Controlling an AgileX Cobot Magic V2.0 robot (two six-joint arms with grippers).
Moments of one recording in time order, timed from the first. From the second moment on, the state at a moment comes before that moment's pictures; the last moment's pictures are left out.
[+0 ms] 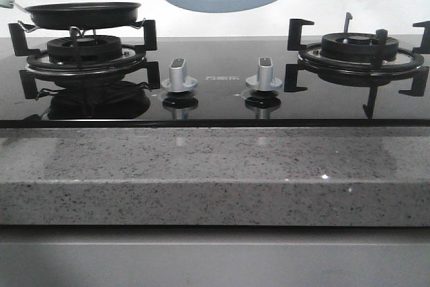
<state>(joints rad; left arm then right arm) -0.03 0.61 -0.58 -0.19 0.27 0.16 0.25 1.94 -2.12 0.29 1.26 -0.15</state>
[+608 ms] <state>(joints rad) -0.03 0.61 -0.58 -0.19 0.27 0.16 0.32 1.62 -1.42 0.33 0.89 -0.18</state>
